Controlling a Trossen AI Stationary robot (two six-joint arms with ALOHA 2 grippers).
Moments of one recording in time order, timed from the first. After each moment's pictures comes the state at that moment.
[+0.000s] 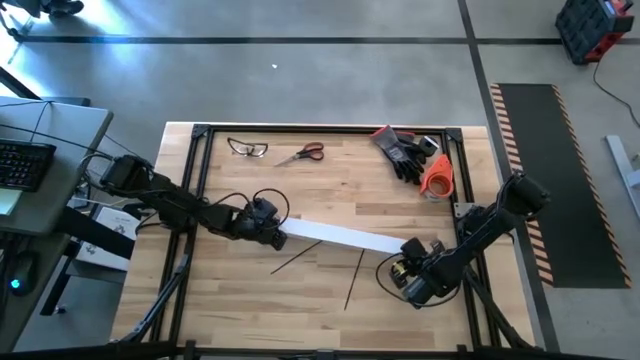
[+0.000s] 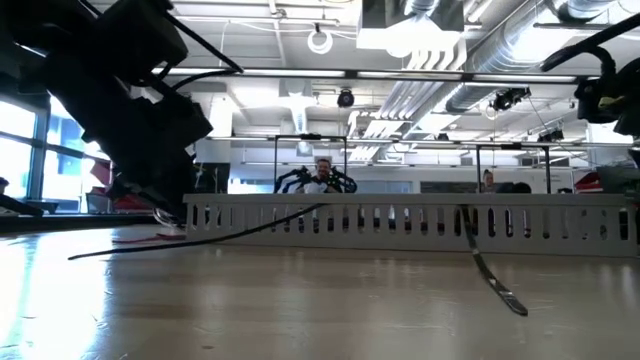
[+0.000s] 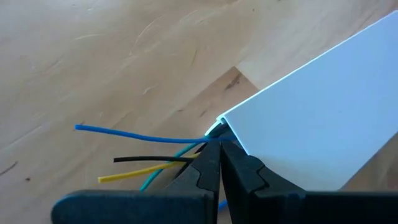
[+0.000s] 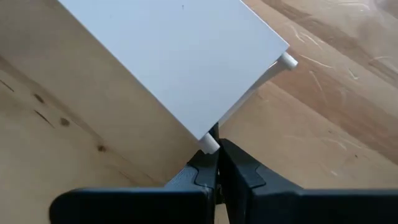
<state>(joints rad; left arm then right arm) -0.26 1.49 0.51 0.04 -0.51 -0.94 0.74 1.65 0.80 -0.80 0.47 1.73</state>
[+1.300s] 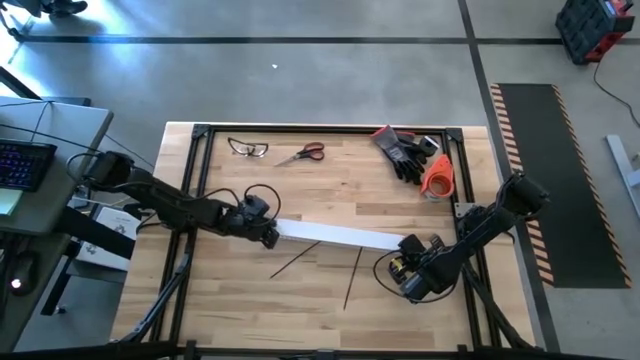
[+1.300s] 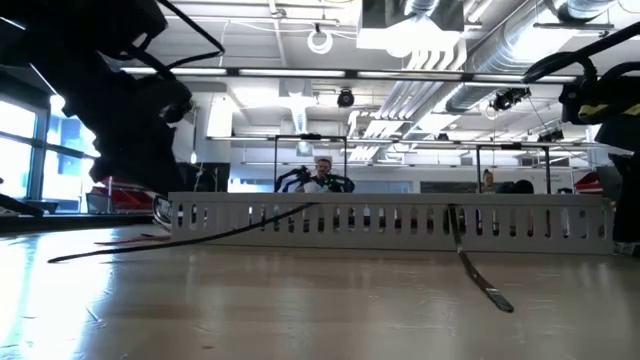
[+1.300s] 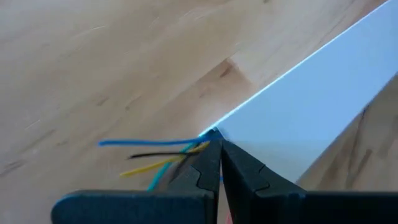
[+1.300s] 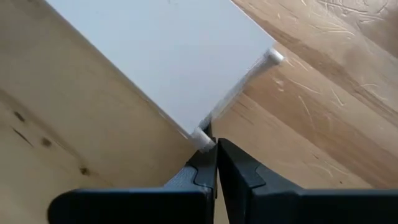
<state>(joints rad) -0.27 1.29 0.49 -0.18 -0.45 -1.01 0.73 1.65 0.80 -0.85 0.46 1.69</state>
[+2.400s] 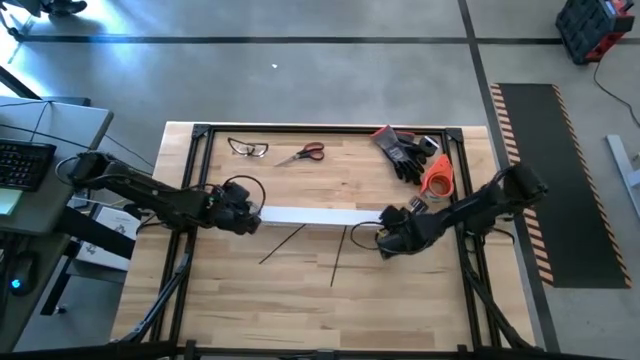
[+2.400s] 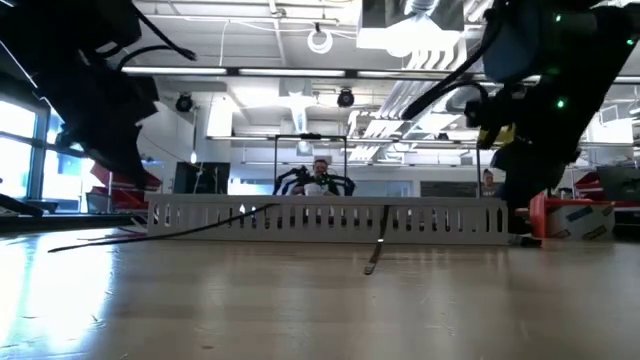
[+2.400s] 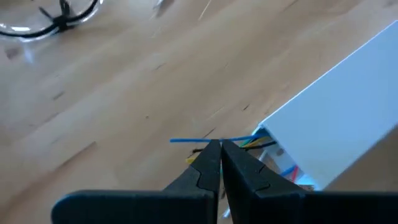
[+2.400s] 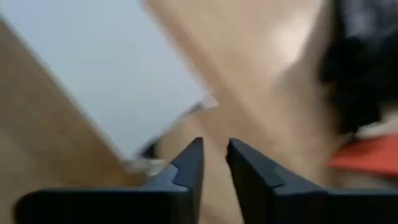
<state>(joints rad) -0.25 1.08 0.50 -0.66 -0.64 -1.04 0.34 1.61 0.81 -0.82 0.61 1.00</state>
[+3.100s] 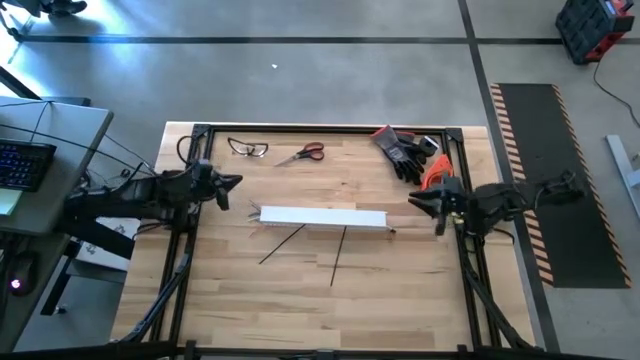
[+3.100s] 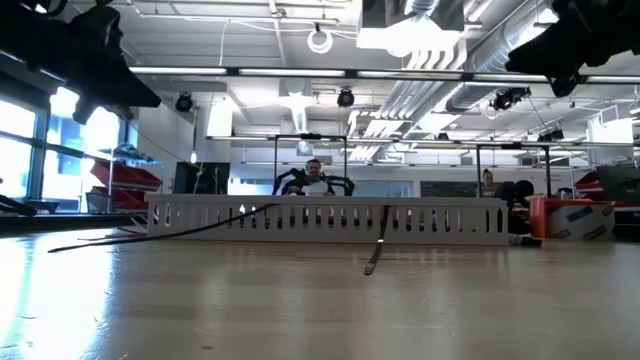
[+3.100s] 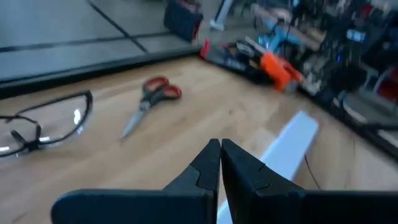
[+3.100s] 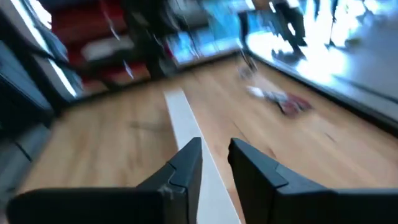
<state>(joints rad) 0.03 0.27 0.37 -0.48 -0.48 -0.59 0.30 0.35 0.41 -0.38 0.50 0.34</state>
